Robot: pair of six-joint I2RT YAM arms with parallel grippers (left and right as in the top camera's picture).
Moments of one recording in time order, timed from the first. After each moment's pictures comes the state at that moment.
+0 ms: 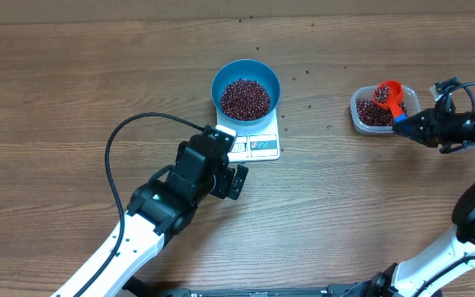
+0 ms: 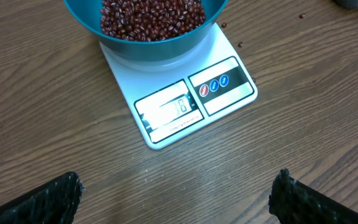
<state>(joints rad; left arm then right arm) -0.60 1.18 0.81 -0.45 -0.10 -0.15 -0.54 1.99 1.60 -1.53 -0.93 -0.59</state>
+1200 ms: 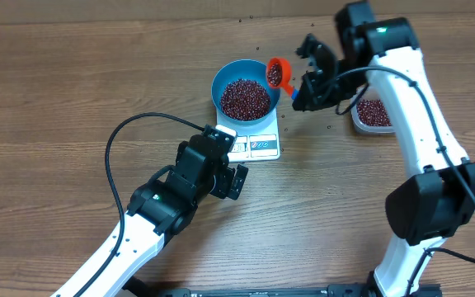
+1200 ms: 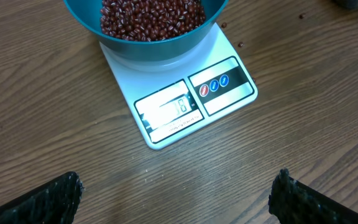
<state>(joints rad) -0.60 1.18 0.81 -0.45 -0.10 -0.15 0.22 1.99 1.99 -1.42 -0.47 -0.18</state>
